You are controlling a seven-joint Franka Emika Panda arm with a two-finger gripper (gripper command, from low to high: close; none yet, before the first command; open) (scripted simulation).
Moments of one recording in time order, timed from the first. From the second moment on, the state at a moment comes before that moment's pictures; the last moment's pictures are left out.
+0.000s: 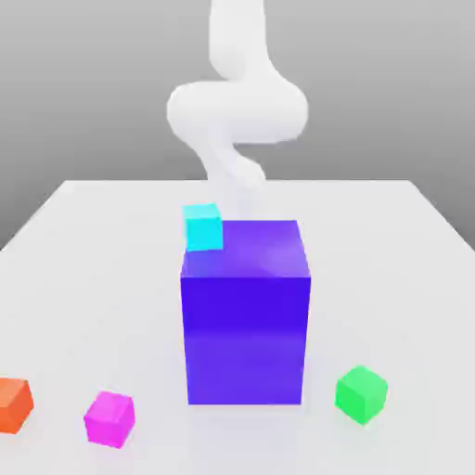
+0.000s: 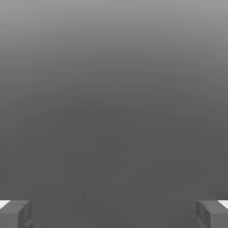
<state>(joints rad) 0.03 -0.80 -0.06 -2.31 -0.02 2.30 0.67</state>
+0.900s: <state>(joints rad) 0.44 -0.58 -0.77 -2.40 -0.22 2.42 -0.75</state>
